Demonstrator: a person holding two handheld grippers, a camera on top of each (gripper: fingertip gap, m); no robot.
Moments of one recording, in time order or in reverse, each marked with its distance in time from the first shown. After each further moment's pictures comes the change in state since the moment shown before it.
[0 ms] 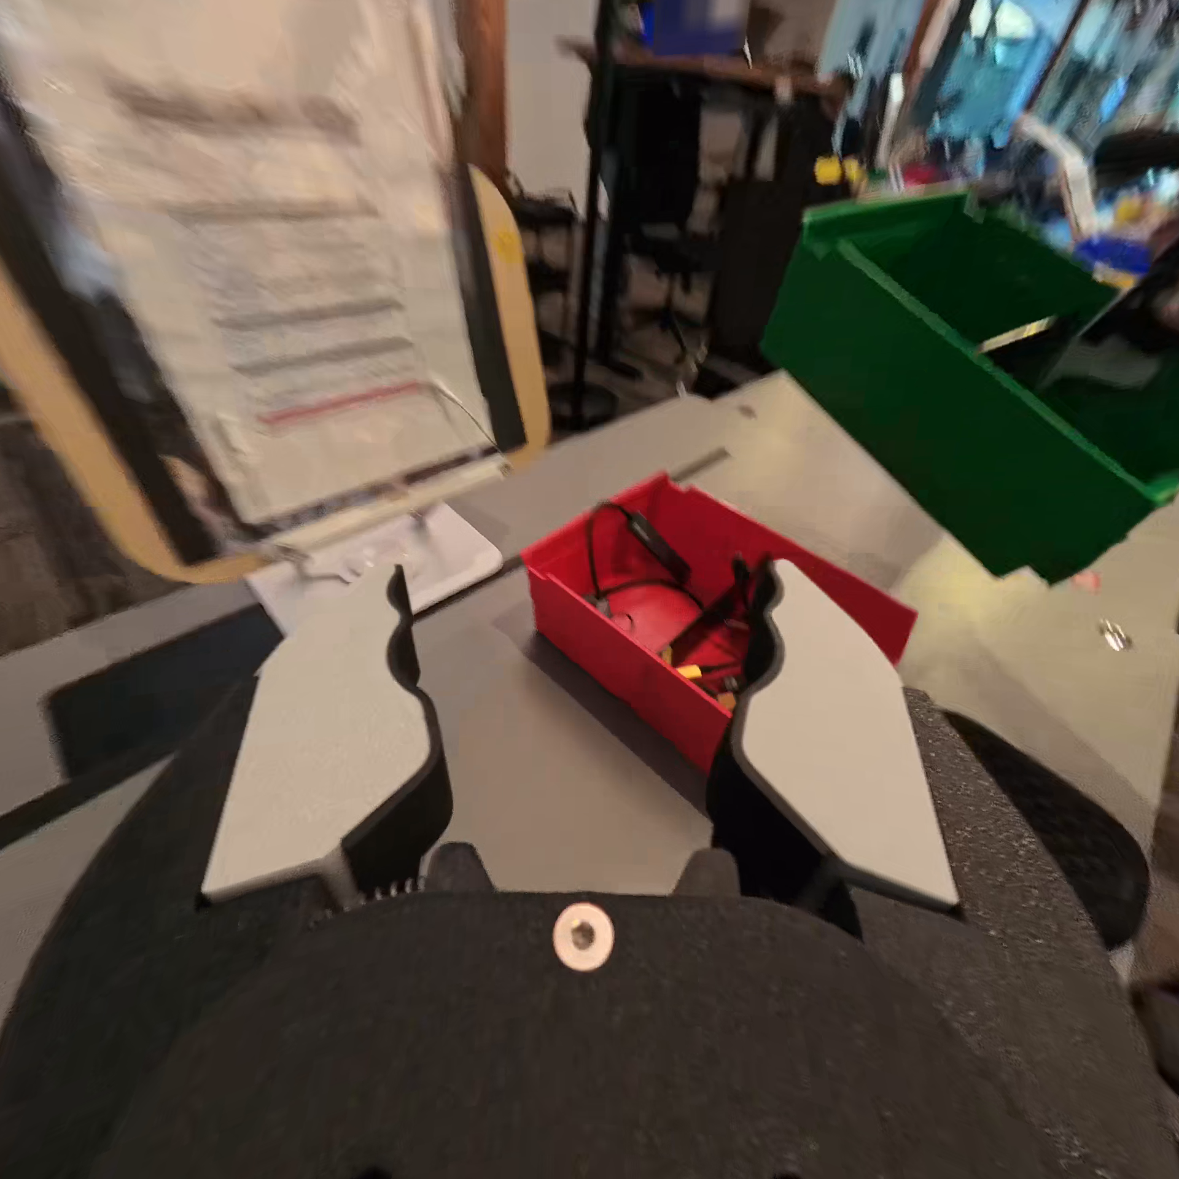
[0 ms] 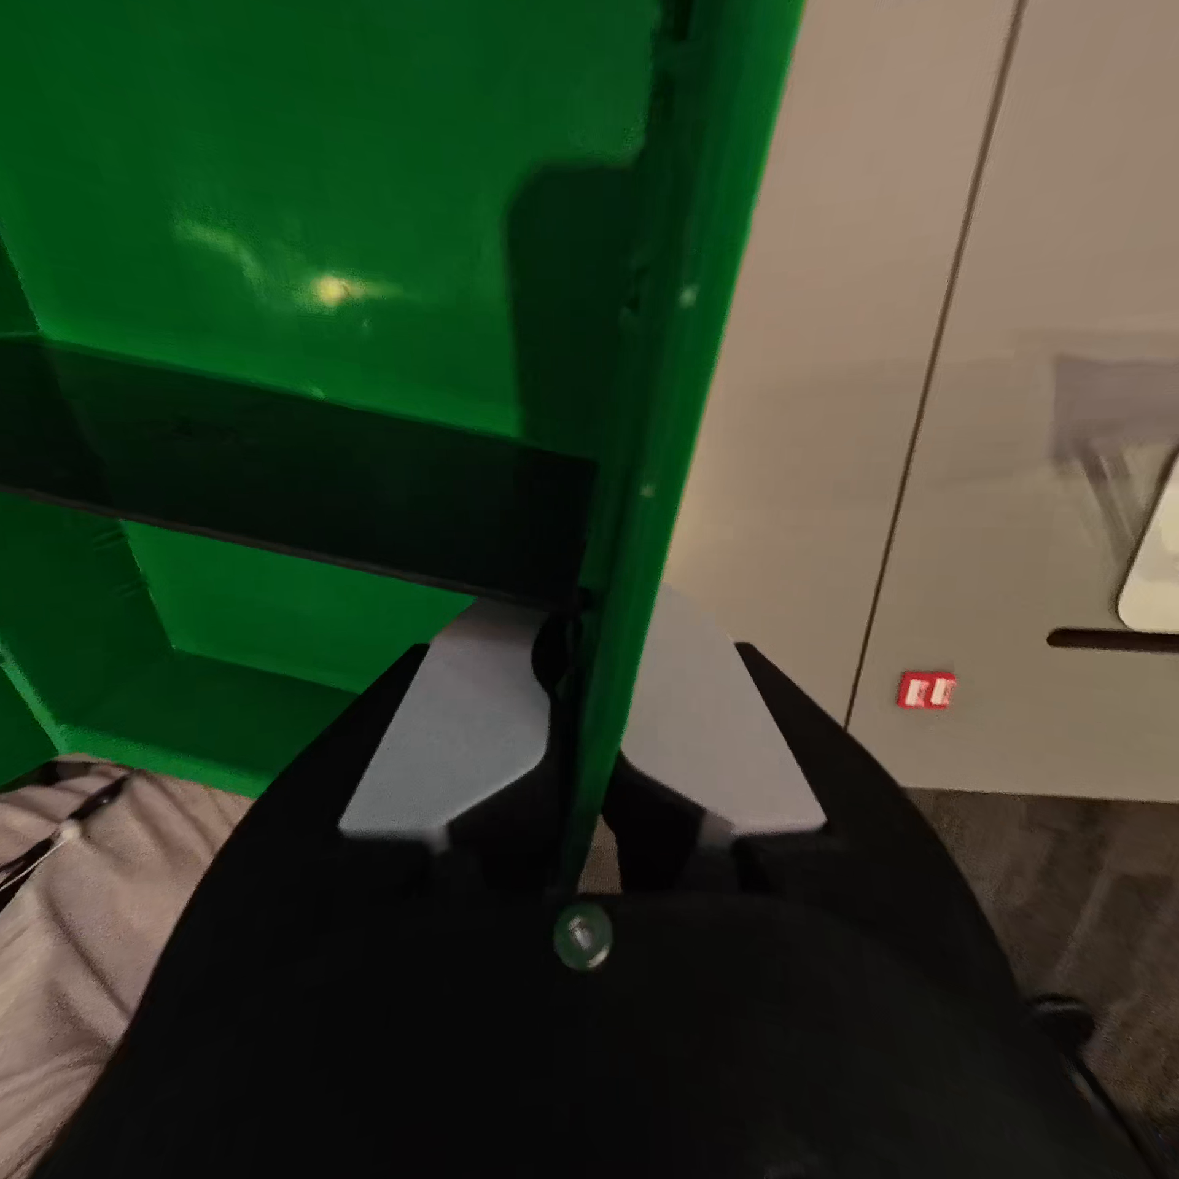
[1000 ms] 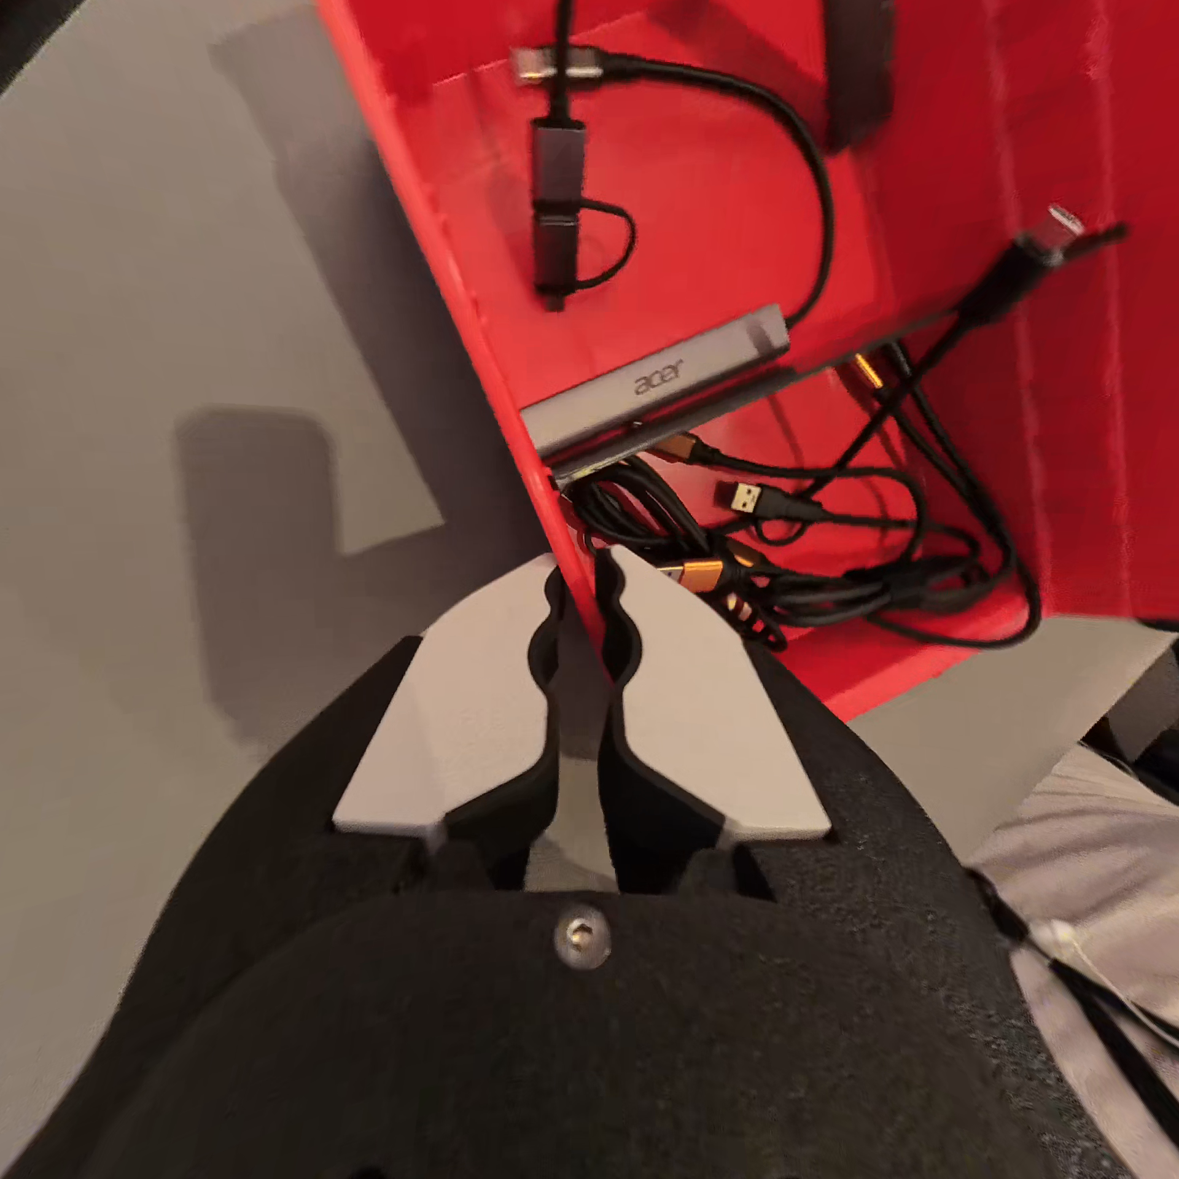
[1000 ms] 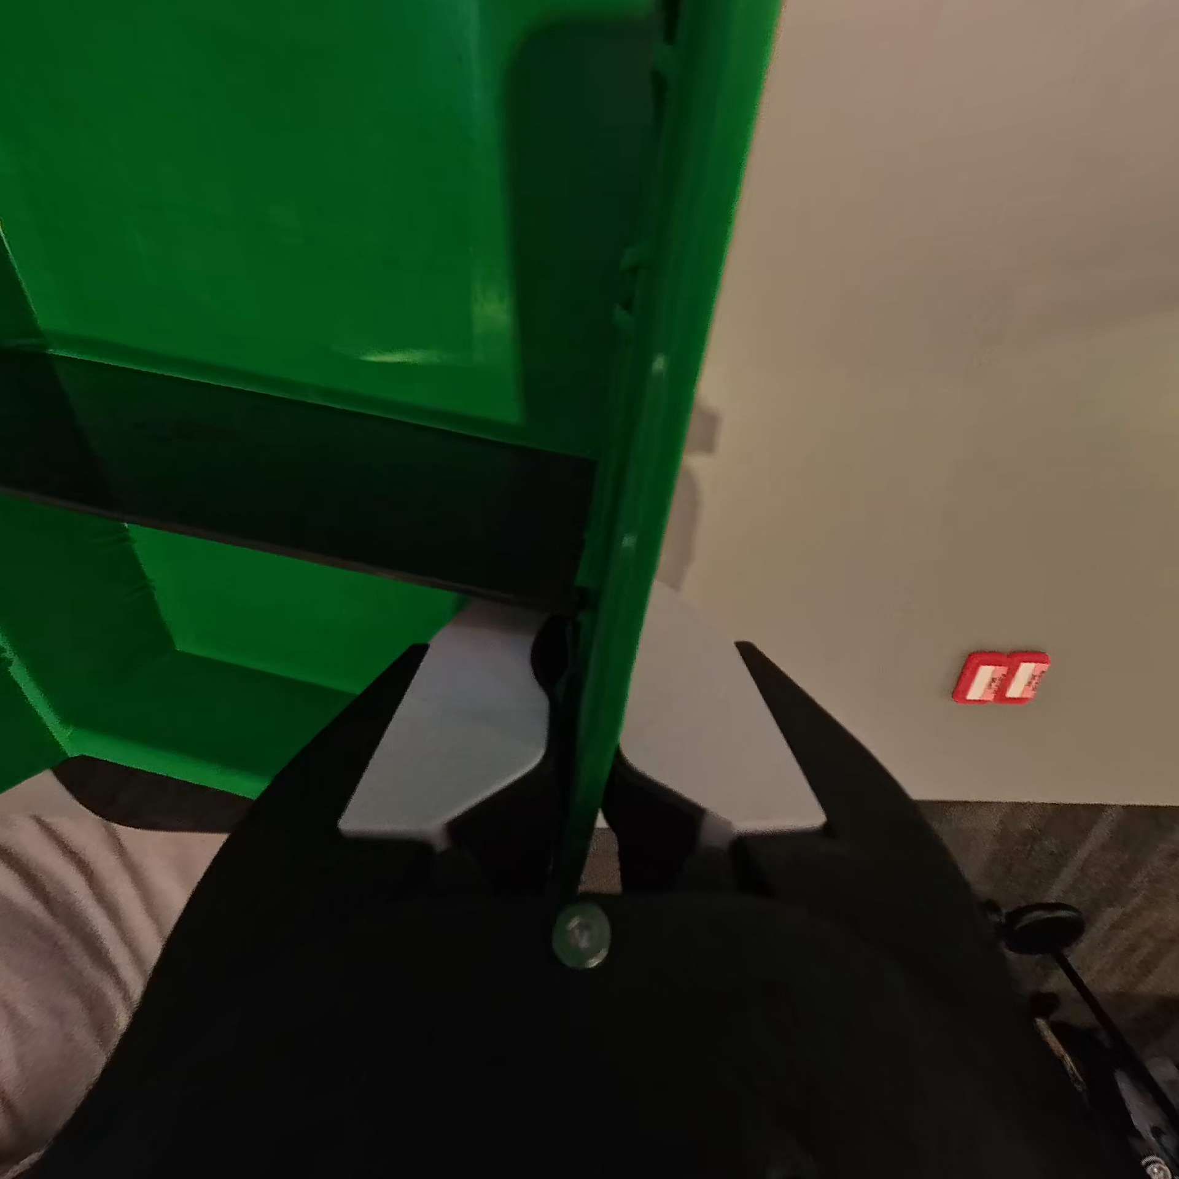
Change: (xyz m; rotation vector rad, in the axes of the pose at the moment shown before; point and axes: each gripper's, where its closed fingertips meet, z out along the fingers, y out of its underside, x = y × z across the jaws) left arm -0.022 0.212 0.101 -1.039 0.151 -0.066; right arm 0.071 0.095 0.137 -0.173 0.013 0.036
